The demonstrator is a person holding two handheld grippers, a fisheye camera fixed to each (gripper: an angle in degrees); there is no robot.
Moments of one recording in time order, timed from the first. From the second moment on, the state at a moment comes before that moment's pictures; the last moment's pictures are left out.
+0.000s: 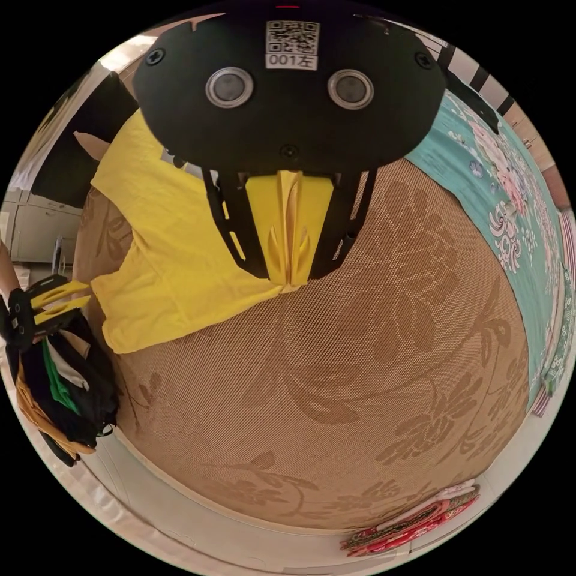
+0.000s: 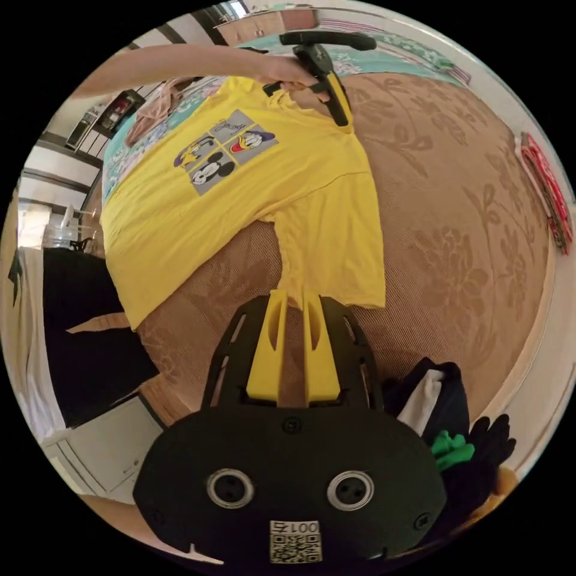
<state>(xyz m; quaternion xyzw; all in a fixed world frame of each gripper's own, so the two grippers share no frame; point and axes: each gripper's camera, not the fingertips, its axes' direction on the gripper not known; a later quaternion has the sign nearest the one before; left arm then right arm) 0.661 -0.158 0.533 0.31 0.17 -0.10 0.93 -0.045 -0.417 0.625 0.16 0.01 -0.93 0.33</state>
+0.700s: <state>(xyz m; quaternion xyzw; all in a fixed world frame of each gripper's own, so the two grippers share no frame) 0.703 -0.079 0.480 0.30 0.17 -0.11 0.93 -0.096 -0.396 0.655 0.21 0.04 -0.80 0.56</state>
